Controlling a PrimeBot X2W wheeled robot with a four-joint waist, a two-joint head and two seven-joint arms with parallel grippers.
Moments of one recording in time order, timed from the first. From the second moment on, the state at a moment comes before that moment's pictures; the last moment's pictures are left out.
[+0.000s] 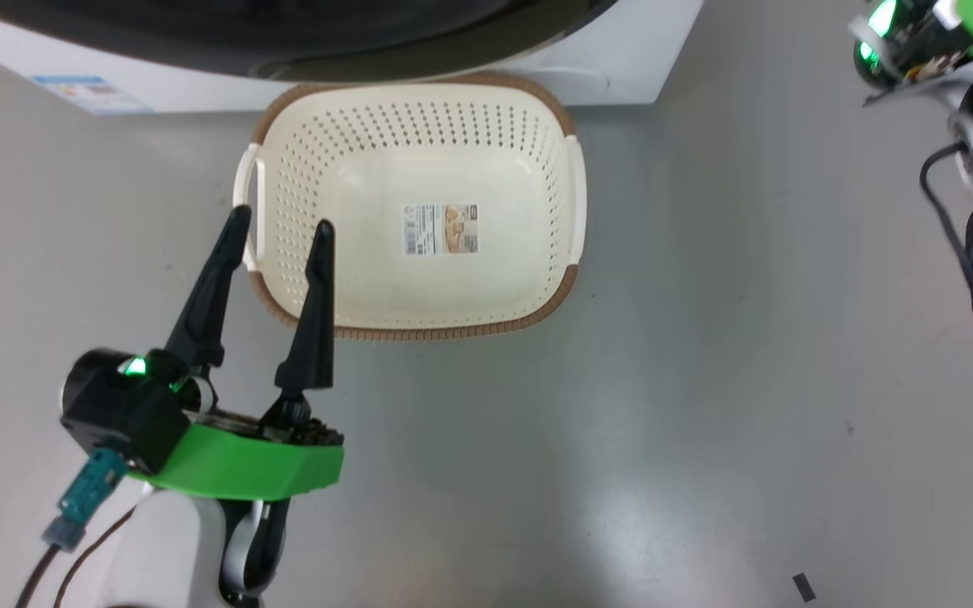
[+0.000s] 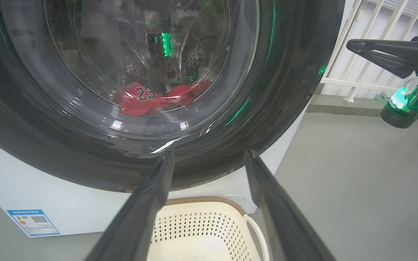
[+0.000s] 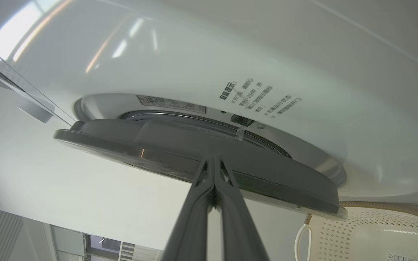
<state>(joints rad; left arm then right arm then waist) -0.38 0.03 -0.12 0.07 -0.25 -0.11 -0.26 -1.05 -0.34 0.34 0.39 1.76 0.12 0.33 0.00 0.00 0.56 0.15</state>
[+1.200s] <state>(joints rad) -0.44 0.03 -0.19 0.07 -0.28 -0.10 -0.26 -1.23 -0.26 0.18 0.51 1.72 0.12 0.66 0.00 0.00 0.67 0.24</state>
